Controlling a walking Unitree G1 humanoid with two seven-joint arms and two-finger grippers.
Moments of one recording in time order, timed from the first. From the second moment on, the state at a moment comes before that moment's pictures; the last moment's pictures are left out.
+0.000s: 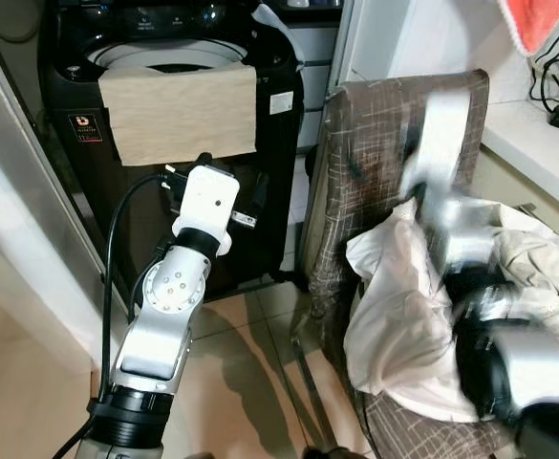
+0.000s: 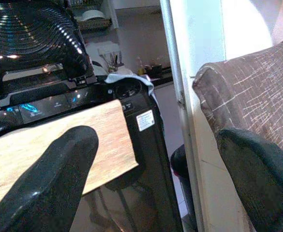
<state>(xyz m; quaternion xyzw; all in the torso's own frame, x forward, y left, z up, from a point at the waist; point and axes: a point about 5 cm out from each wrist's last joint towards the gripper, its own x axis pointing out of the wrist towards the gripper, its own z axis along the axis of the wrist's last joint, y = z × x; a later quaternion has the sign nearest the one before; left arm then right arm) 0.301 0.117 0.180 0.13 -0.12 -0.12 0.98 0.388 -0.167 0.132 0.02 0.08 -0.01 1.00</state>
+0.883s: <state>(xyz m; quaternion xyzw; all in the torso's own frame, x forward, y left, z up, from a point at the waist) 0.293 0.118 0.186 0.13 -0.13 -0.11 0.98 0.355 -0.182 0.059 0.00 0.27 -0.05 0.96</state>
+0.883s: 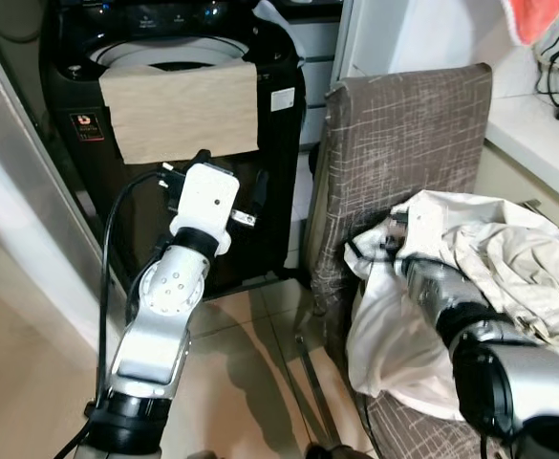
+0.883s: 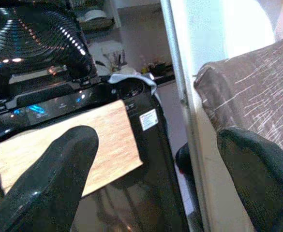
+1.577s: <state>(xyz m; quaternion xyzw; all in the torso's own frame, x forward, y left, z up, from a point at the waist) 0.274 0.126 0.185 0.16 -0.10 -0.12 0.97 0.351 -0.173 0.053 0.04 0.27 -0.06 0.96</state>
